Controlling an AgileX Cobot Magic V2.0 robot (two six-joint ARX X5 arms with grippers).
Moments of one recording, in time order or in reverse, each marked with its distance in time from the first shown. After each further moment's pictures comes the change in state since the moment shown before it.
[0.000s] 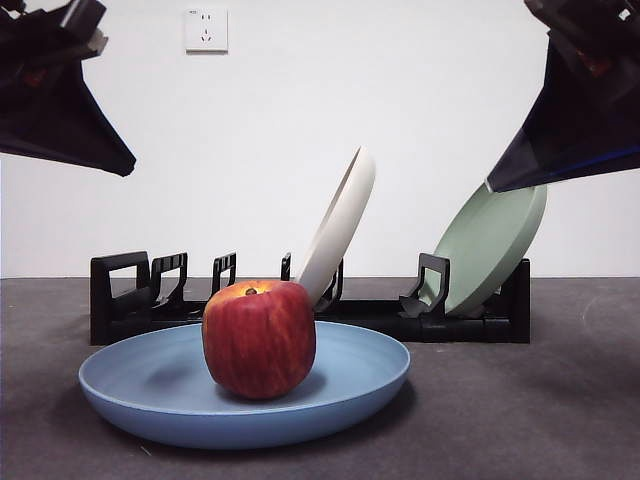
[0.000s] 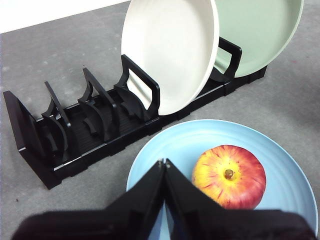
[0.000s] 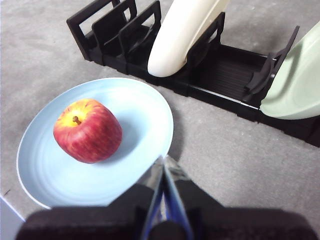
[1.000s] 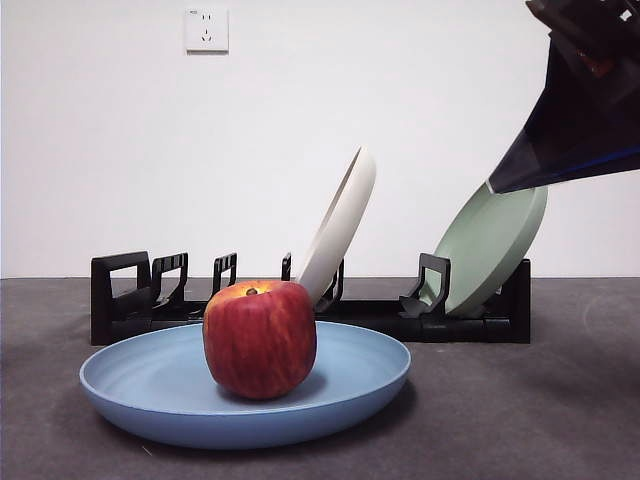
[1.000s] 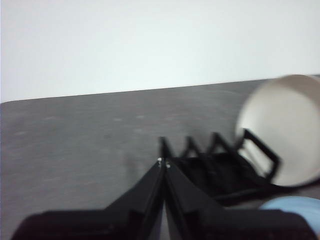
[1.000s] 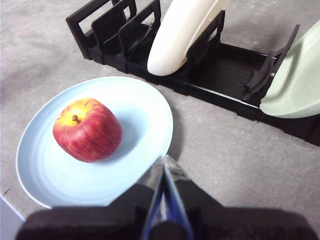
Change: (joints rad) left arm 0.667 -0.534 -0.002 -0.241 0.291 0.089; right arm 0.000 -0.001 0.000 -0.004 0.000 0.000
